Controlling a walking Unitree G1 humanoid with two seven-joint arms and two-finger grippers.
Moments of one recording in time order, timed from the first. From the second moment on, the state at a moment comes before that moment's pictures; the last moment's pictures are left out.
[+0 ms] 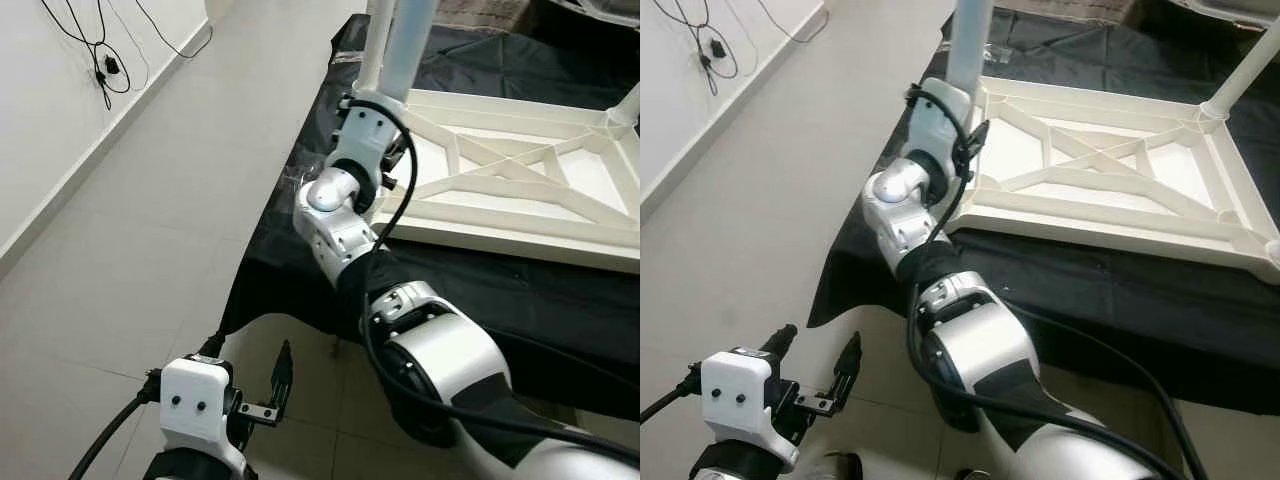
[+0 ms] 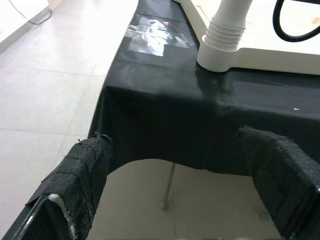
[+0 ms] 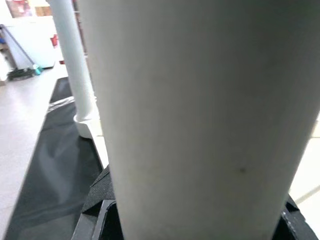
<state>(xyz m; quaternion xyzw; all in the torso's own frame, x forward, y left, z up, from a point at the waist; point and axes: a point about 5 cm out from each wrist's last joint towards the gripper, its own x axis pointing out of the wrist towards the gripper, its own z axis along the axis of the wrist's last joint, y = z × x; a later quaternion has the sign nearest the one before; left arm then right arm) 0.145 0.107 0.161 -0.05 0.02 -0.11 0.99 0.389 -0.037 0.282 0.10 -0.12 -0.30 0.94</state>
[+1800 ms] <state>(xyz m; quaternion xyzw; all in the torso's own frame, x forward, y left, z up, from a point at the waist) 0.149 0.076 0.152 -0.08 0.05 -0.25 0.96 0.395 -0.122 0.232 0.06 -0.06 -0.44 0.89</state>
